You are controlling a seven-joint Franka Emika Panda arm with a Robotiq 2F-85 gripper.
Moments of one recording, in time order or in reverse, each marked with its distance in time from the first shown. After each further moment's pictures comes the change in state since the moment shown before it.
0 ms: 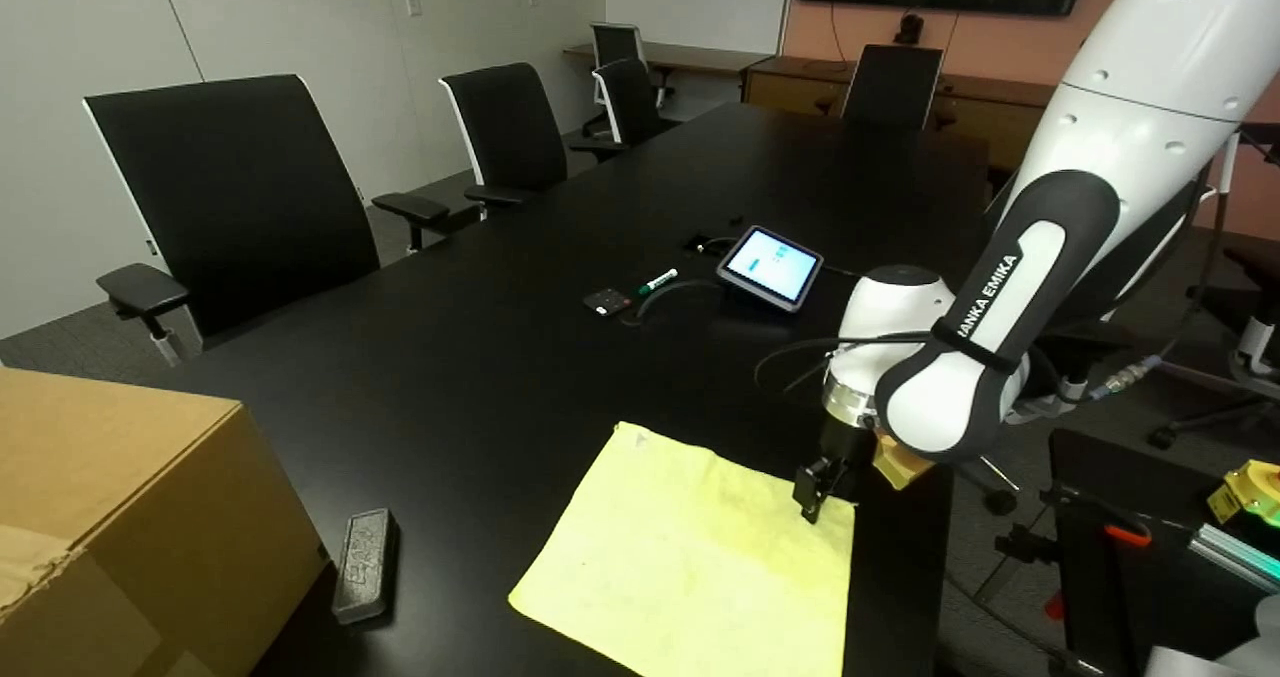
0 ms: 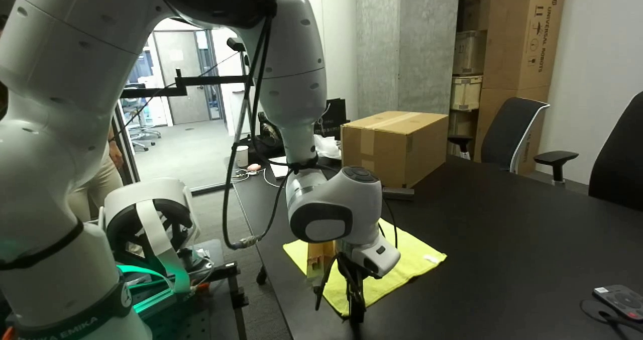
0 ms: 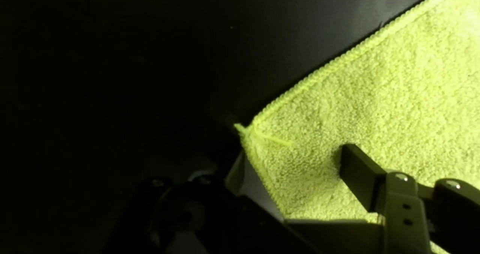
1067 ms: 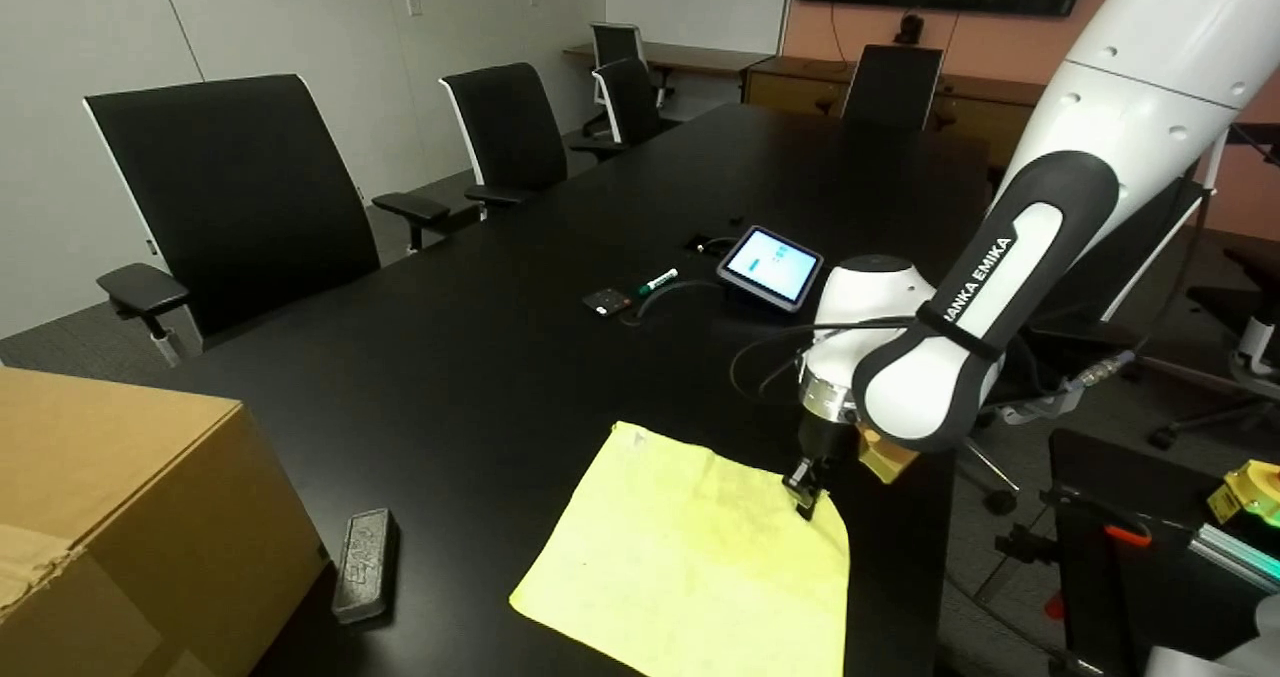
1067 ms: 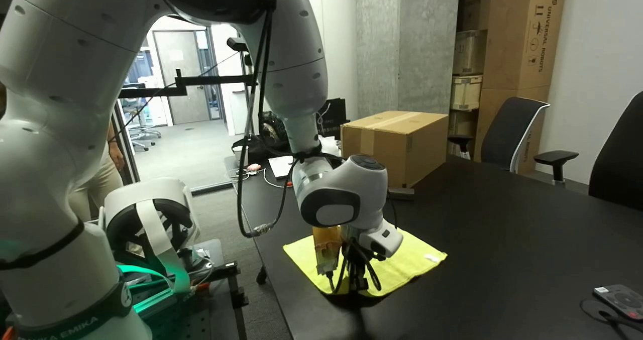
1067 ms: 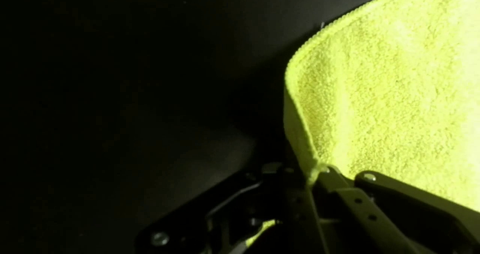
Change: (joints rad) arm 0.016 -0.017 0.030 0.061 0.001 -0.103 -0.077
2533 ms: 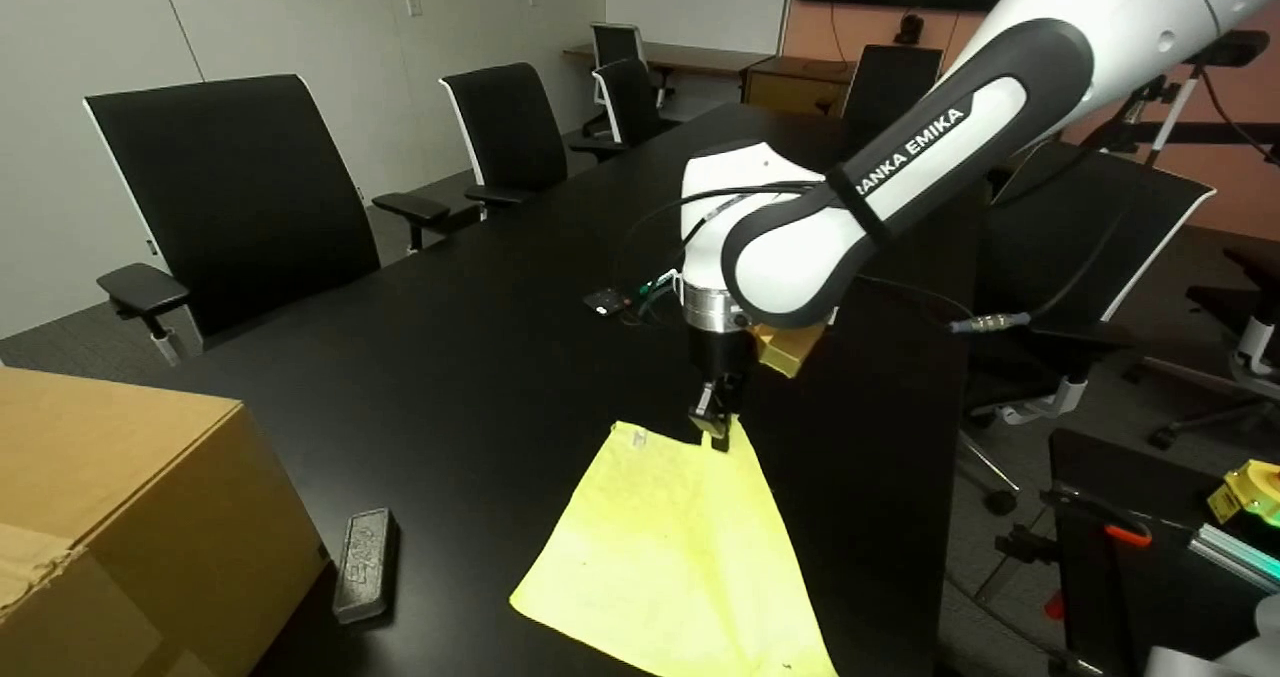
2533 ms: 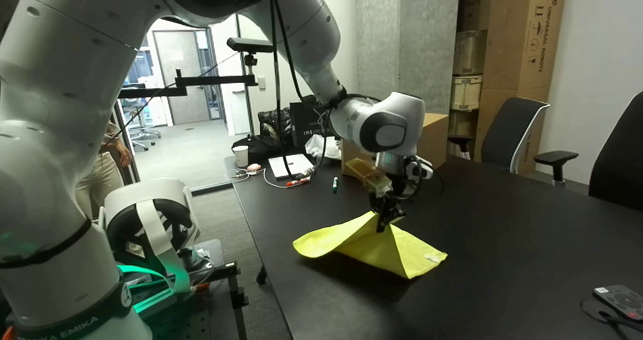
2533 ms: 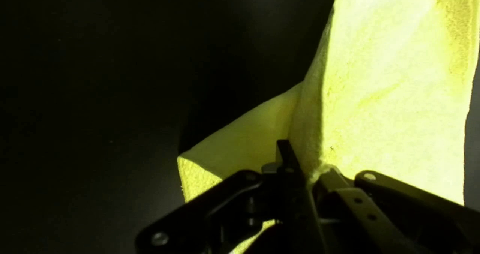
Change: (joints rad) arm 0.175 -0.020 -0.086 0.459 -0.095 -0.568 -0.076
